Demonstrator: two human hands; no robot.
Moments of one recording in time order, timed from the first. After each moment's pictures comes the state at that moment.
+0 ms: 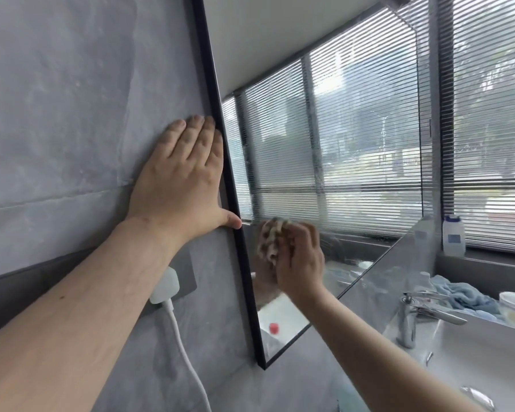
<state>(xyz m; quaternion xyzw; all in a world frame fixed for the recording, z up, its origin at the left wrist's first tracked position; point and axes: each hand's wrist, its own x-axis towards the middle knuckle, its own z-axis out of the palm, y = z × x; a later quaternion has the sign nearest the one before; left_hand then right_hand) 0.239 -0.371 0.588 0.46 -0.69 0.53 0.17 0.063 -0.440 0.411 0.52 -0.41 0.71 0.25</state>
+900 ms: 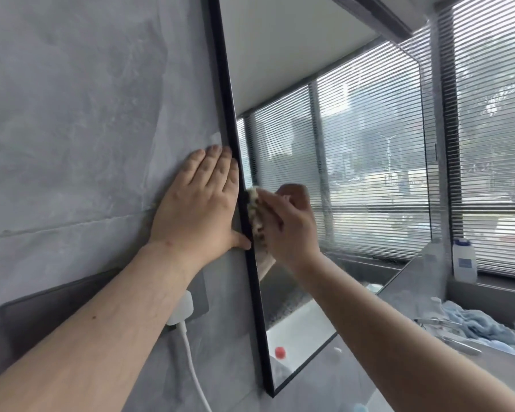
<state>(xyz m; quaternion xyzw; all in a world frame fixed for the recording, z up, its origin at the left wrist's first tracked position) 0.240 -0.369 0.587 0.46 -0.70 0.52 0.18 0.080 -0.424 0.517 0.60 -0.28 0.70 0.26</state>
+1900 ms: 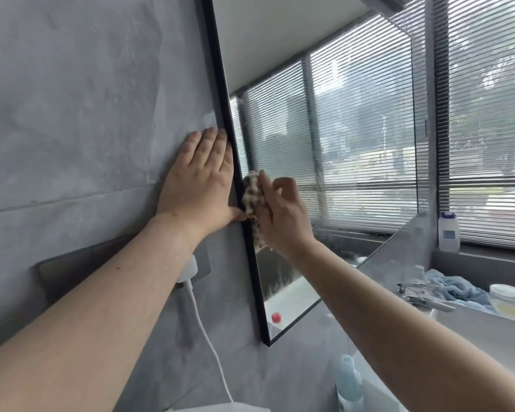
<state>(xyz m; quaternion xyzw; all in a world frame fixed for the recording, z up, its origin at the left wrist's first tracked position) 0.240 -0.362 0.582 0.46 -0.71 0.51 0.18 0.076 -0.412 0.487 0.63 -0.39 0.61 0.28</state>
